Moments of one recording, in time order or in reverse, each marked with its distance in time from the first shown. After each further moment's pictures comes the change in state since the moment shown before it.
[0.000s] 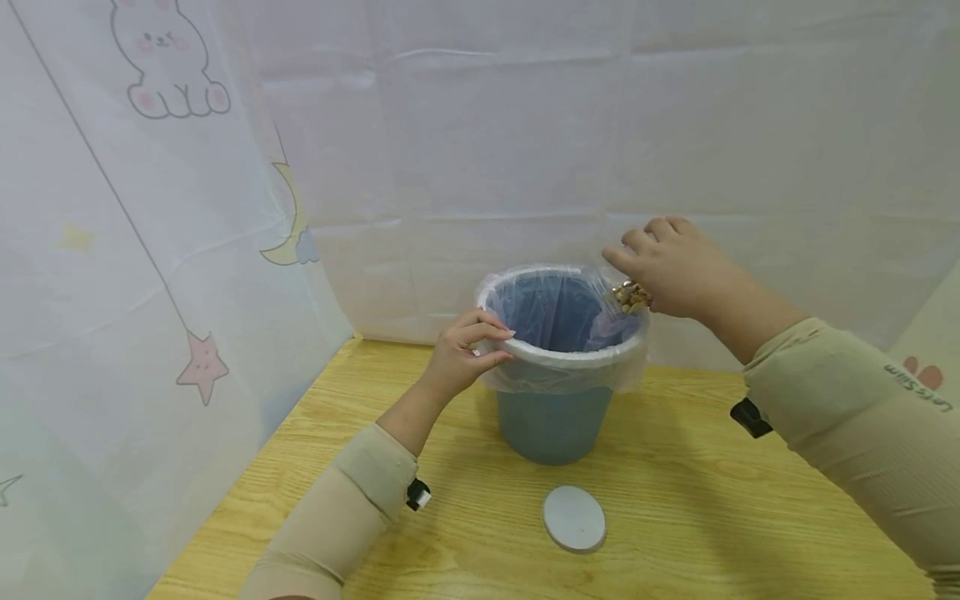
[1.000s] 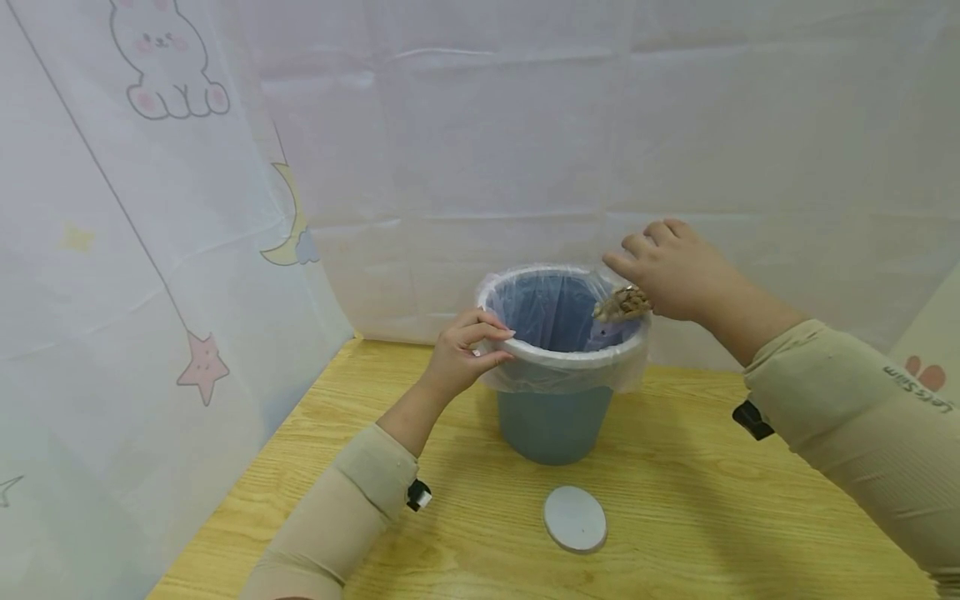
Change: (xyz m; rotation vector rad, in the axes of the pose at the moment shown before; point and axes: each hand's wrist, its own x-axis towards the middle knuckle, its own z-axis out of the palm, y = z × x) left_hand 0.000 0.002 -0.001 0.012 0.006 0.007; right_hand -0.002 -0.004 0.002 -0.032 0.022 -0.020
